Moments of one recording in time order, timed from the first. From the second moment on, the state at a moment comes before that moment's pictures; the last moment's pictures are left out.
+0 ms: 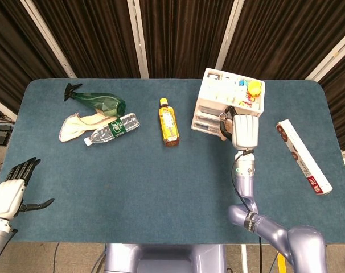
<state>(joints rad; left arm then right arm) -0.17 -1.08 -0.02 -1.76 1.37 1.28 -0.03 0.80 -1.95 0.42 -0.76 -1.20 1.40 -0.18</state>
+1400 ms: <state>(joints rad) -0.16 -1.08 -0.02 -1.76 1.38 1.29 -0.02 0.86 -2.07 0.41 -0.40 -1.24 1.32 0.04</state>
